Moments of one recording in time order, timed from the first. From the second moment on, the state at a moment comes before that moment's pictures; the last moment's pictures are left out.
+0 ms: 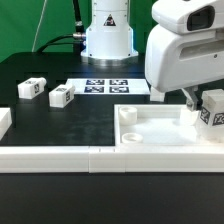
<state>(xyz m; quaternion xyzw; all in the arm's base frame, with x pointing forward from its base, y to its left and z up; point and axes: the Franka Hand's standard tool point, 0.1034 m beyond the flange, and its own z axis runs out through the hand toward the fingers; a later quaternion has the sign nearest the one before) 0.641 0.123 0.084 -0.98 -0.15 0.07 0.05</state>
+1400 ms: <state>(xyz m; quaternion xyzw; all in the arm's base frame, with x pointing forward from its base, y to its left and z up) 0.635 0.124 0.081 -0.93 0.36 0.04 0.03</state>
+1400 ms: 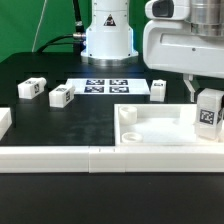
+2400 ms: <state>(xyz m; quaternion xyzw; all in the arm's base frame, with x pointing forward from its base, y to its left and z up) 0.636 0.122 0.081 -0.96 0.27 0.05 0.04</state>
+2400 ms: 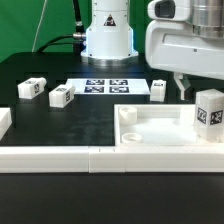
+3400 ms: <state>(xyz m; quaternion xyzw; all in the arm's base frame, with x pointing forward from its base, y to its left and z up) 0.642 0.120 0.083 -0.99 -0.10 0.02 0.04</state>
